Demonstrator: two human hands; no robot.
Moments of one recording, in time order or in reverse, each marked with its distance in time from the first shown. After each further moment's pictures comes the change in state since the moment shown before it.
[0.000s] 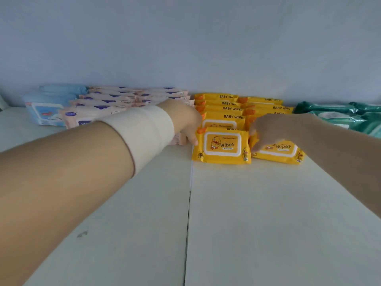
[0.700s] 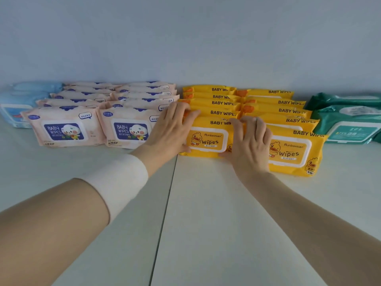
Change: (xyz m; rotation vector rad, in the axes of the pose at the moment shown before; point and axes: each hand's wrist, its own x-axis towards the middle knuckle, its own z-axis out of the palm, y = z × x) left_hand 0.062 0.021 0.067 -0.027 0.706 -0.124; right_hand 0.052 0.000 0.099 0.225 0.980 0.027
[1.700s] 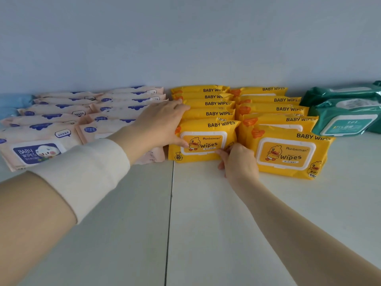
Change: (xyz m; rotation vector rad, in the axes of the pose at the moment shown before) left_hand 0.044 -0.032 -0.015 -0.163 -0.340 0.063; right_hand 0.008 -0.026 0.011 0.530 -0.598 0.723
